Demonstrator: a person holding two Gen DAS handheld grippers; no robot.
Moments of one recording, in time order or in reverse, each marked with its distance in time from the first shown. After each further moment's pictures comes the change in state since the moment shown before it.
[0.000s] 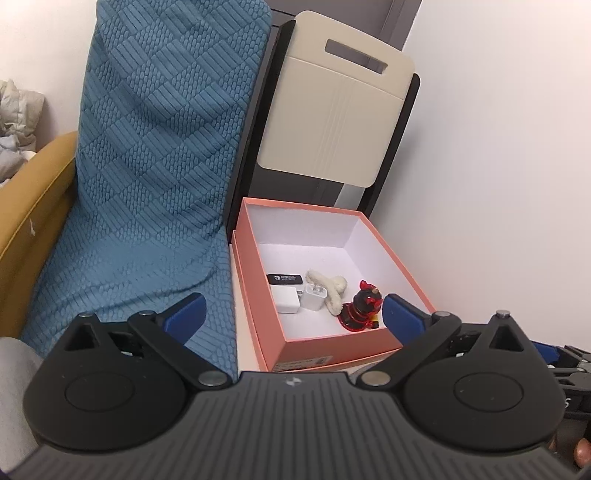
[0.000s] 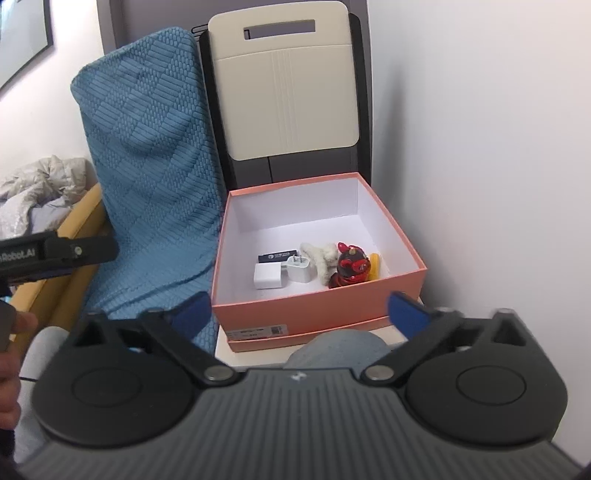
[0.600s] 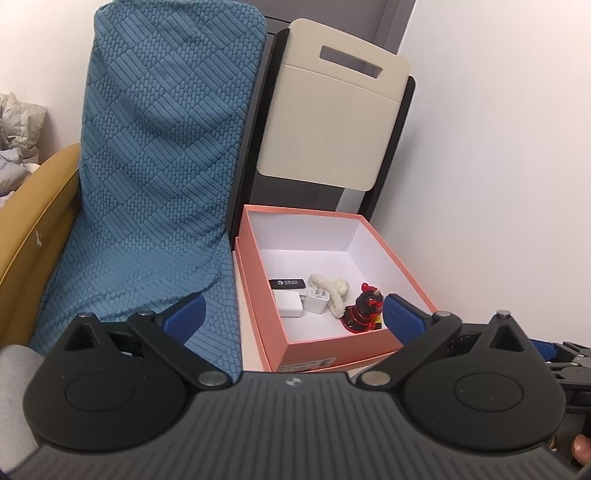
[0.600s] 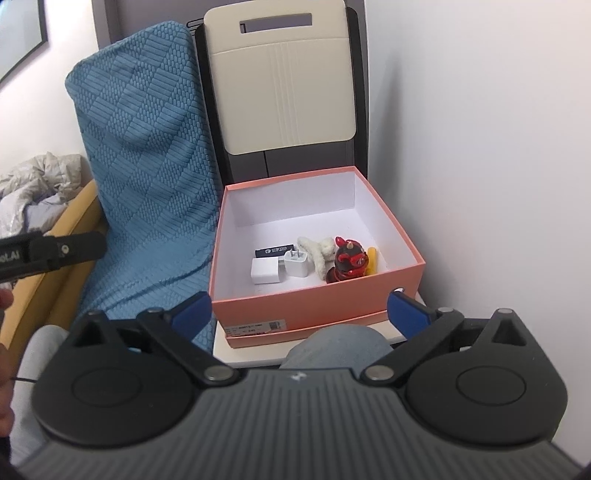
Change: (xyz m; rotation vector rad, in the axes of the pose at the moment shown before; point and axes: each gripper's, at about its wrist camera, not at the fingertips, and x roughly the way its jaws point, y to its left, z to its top) left arm -0.010 -0.007 -0.001 0.029 -0.016 0.000; right arm 0.002 0.003 0.001 0.006 0.017 -0.012
